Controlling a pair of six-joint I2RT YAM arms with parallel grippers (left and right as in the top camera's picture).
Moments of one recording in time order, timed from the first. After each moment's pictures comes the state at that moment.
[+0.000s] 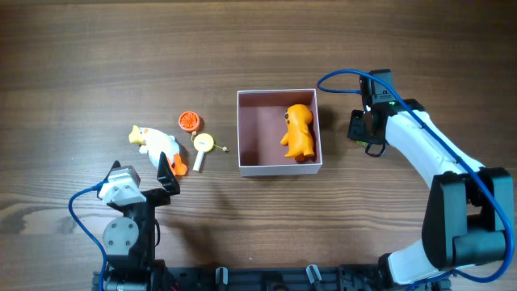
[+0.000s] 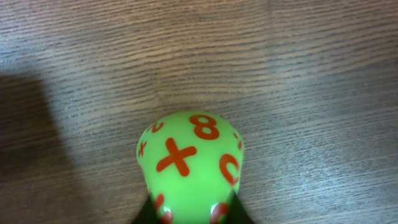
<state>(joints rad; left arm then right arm) -0.04 0.01 0.06 -0.17 -0.16 -0.20 0.11 1.71 1.02 -0.62 0.19 0.29</state>
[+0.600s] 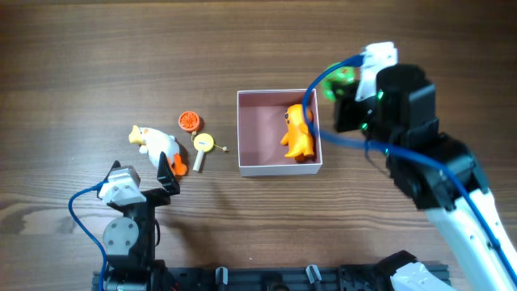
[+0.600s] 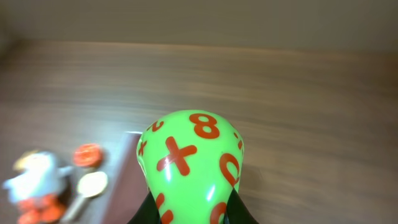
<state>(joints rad) -0.04 0.01 0.06 -0.17 -0.16 -0.20 0.45 1.15 1.26 -0.69 0.07 0.22</state>
